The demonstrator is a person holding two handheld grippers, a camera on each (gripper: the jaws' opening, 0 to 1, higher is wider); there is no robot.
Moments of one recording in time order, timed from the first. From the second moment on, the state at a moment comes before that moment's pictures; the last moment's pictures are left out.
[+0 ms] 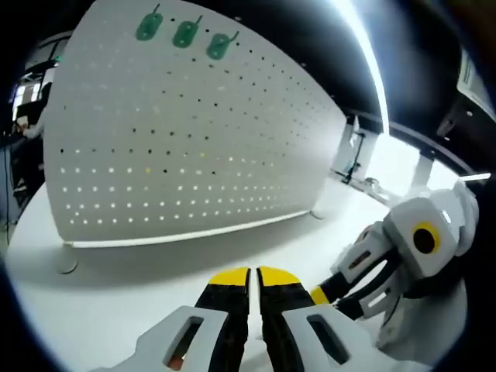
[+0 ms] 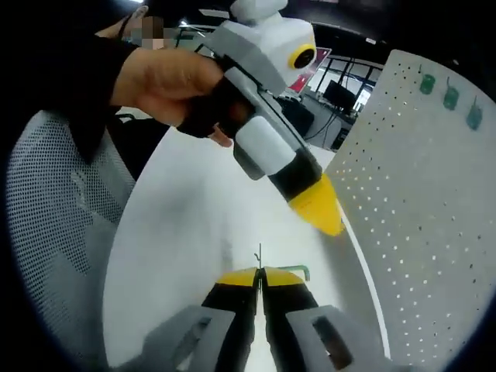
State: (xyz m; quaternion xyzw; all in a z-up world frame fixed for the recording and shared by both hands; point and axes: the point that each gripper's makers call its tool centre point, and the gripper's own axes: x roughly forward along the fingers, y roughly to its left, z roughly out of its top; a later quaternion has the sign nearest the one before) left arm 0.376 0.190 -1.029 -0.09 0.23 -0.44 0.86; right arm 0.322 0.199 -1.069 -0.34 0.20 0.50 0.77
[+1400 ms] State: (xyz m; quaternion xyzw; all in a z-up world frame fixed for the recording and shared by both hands) left arm 0.359 0.186 -1.043 -0.26 0.31 -0.46 0.79; right arm 0.320 0.210 -1.049 -0.38 0.13 0.51 0.76
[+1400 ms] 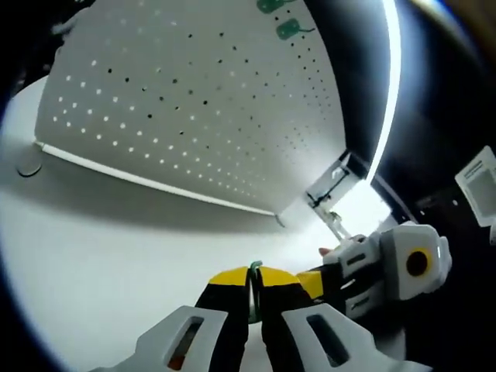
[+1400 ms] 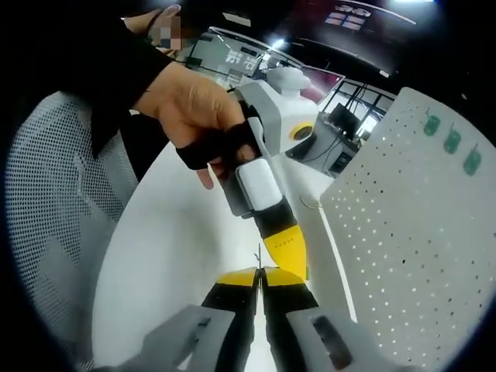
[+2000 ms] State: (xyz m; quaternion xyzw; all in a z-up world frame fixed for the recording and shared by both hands) left arm 0.377 0.202 -1.031 -0.27 0.27 -0.42 0.82; right arm 0.331 0.200 -1.045 -0.33 0.17 0.47 0.80
